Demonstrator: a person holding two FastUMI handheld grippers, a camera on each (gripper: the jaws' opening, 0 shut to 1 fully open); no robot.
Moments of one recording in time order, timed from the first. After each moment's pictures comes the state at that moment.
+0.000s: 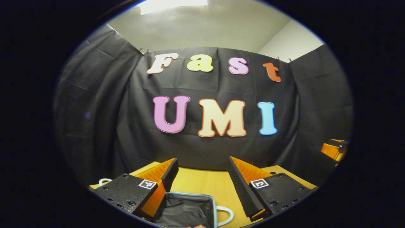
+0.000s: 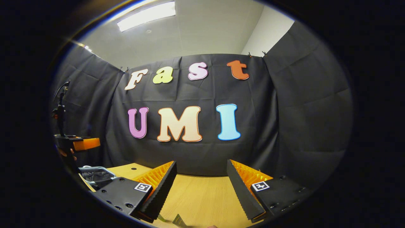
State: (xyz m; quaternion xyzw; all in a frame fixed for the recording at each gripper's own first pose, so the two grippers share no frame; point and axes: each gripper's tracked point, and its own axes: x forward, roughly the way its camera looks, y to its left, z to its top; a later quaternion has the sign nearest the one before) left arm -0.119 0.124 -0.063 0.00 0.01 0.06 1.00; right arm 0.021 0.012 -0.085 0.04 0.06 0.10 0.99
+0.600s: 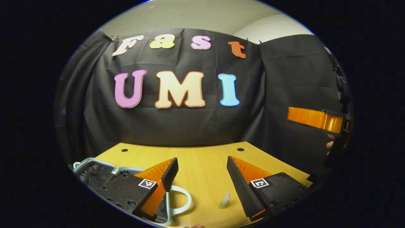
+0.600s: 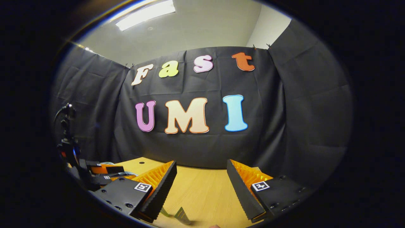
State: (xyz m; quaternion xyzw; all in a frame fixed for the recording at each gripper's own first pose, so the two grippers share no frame) left arm -0.121 -0.014 -0.184 0.00 0.11 -0.06 0.99; right arm 0.010 0.018 -0.108 0.05 0.10 0.14 0.98
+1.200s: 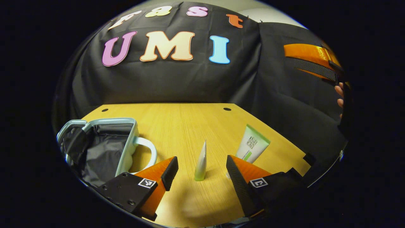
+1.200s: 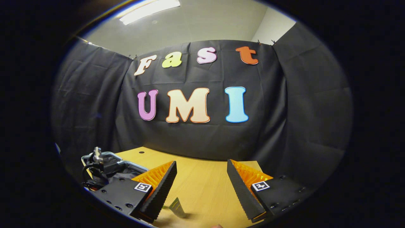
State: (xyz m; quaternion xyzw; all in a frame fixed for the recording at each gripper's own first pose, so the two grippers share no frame) left arm -0.154 -0.059 -0.329 -0.05 0.26 -0.10 0.96; right arm -0.011 0.014 -0.139 0.01 0.14 0.15 0.98
